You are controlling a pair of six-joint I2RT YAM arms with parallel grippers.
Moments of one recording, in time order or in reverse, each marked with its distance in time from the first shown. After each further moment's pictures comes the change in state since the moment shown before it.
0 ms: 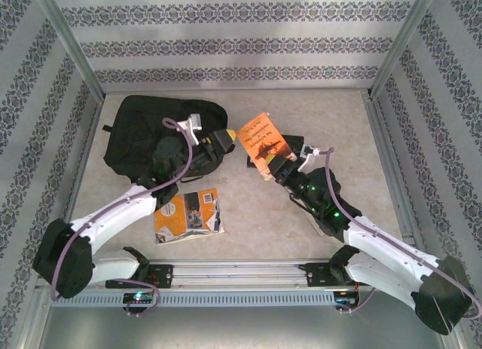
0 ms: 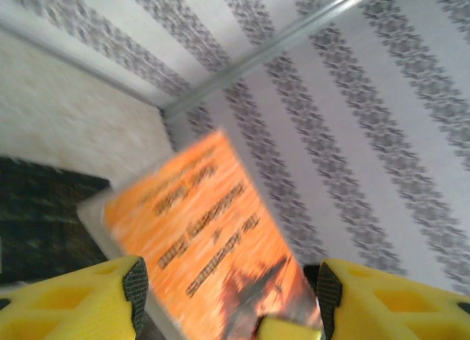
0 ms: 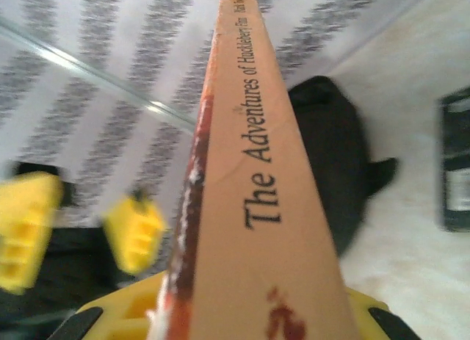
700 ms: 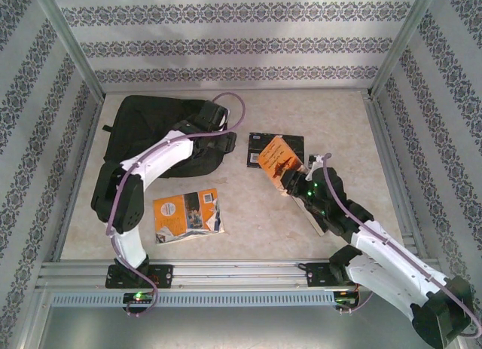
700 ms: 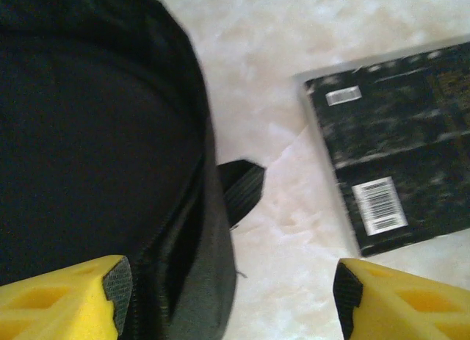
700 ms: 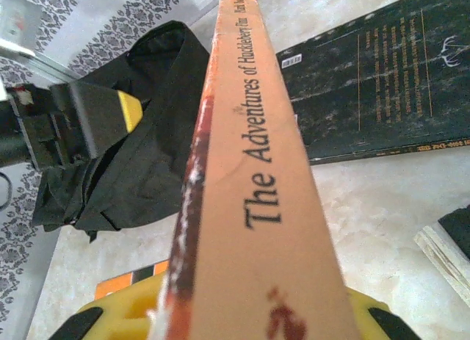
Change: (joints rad) left arm 0.049 0.592 0.651 -0.910 -0.378 0.781; right arm -0.114 -0.096 0.020 -0.435 -0.033 -0.182
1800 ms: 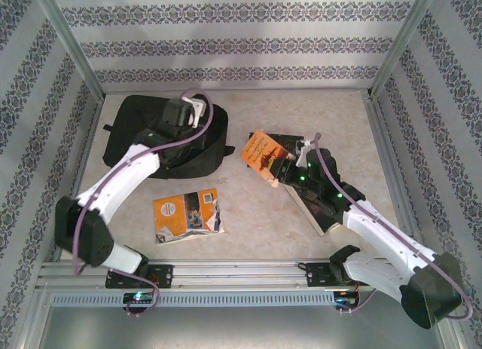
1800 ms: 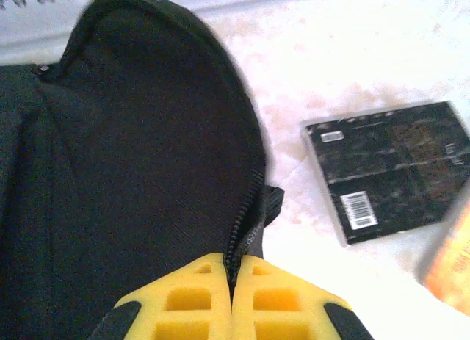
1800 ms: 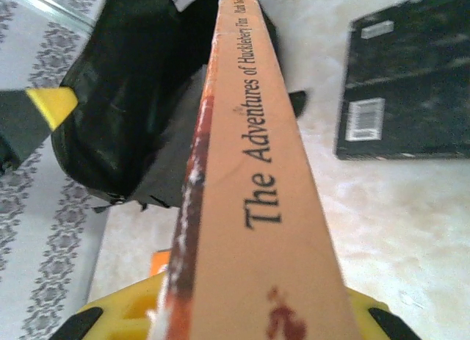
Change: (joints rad) left arm 0.088 -0.400 -0.211 0.050 0.093 0.009; right arm -0.039 0.239 0.195 0.042 -0.247 0.006
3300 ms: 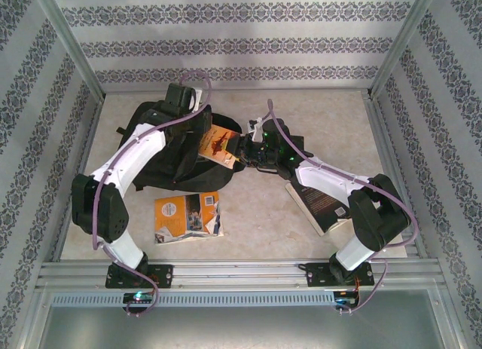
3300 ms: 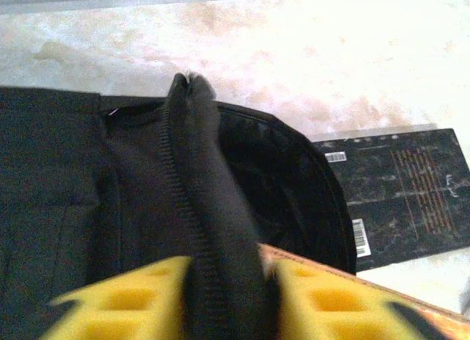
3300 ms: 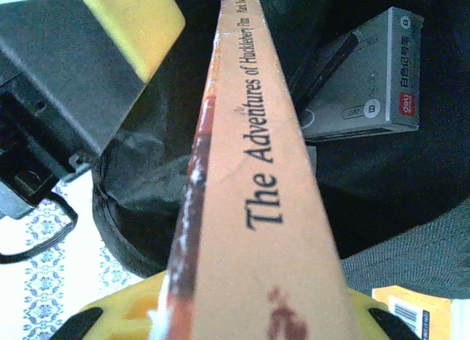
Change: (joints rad) left arm 0.079 0.259 0.261 -0.104 0.107 -0.060; right arm 0.093 0.590 0.337 0.319 -0.296 0.277
